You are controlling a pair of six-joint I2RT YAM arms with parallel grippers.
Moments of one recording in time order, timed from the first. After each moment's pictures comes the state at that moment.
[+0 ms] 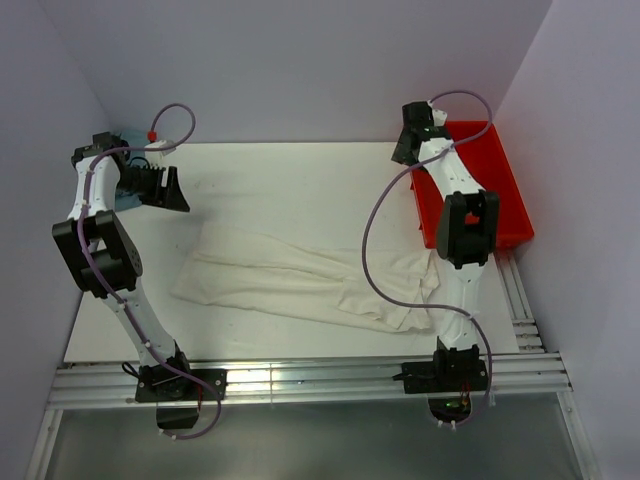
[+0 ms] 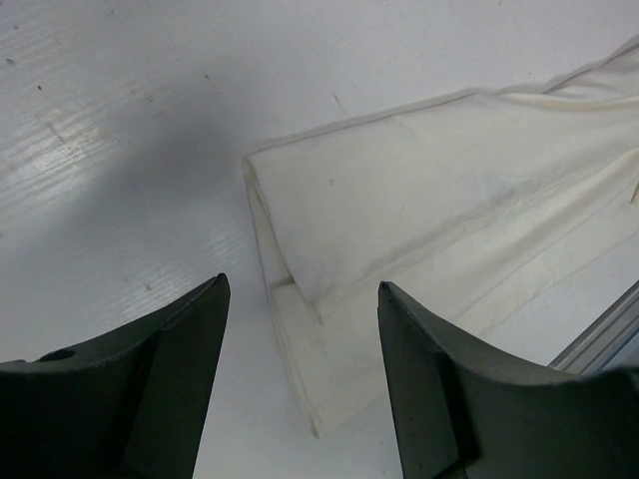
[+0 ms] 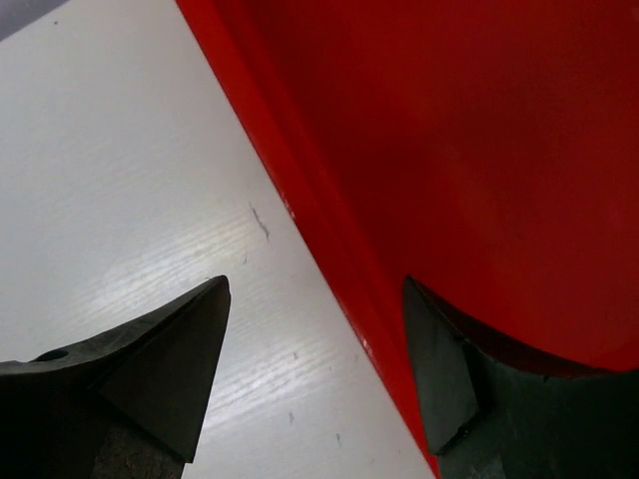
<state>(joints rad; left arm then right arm) 0.30 2.01 1.82 -1.14 0.71 0.59 0.11 2.18 1.99 -0.71 0.38 0.48</state>
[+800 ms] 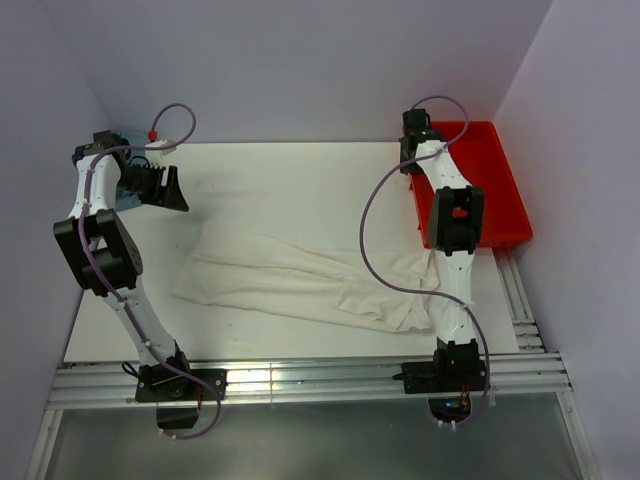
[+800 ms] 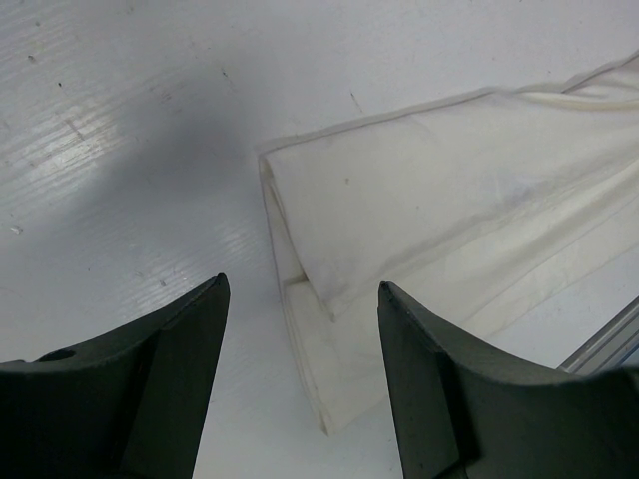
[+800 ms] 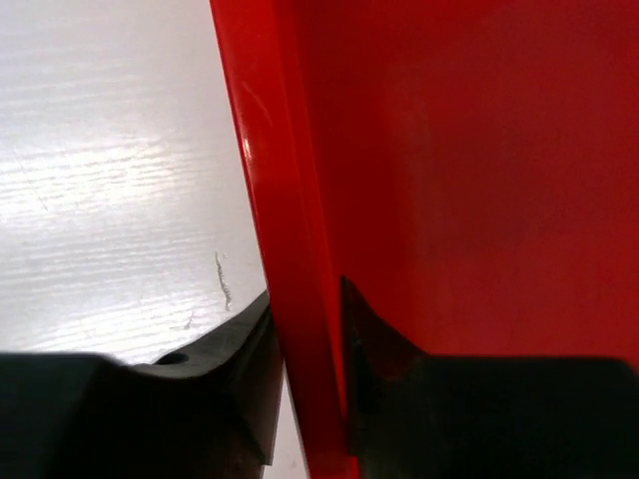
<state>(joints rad) 0.30 2.03 1.85 -1.15 0.68 0.59 0.05 2.49 2.27 -0.75 0.23 0.12</state>
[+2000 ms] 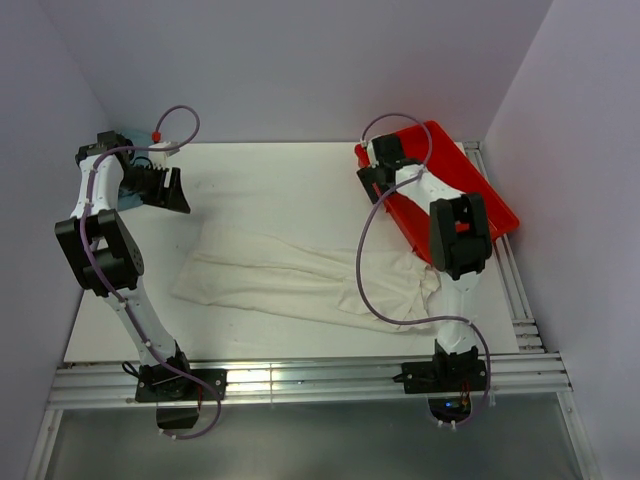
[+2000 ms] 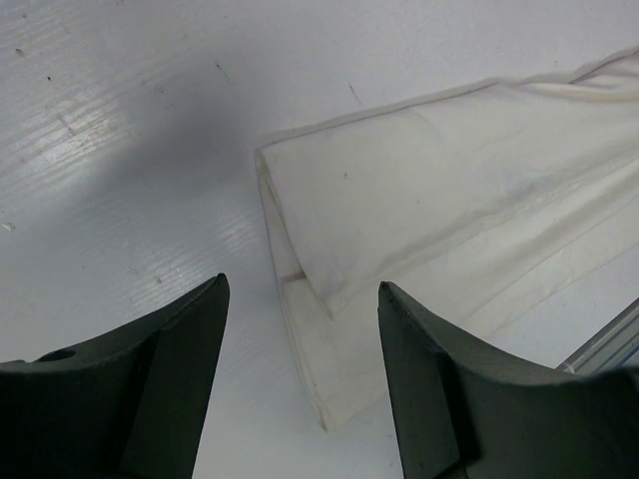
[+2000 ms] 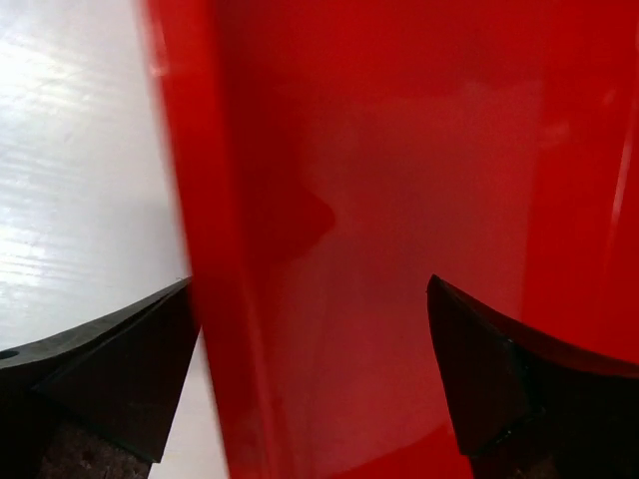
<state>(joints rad) 0.28 2.02 1.83 -1.15 0.66 0.59 0.25 2.11 1.62 -0.43 0.26 -0.29</state>
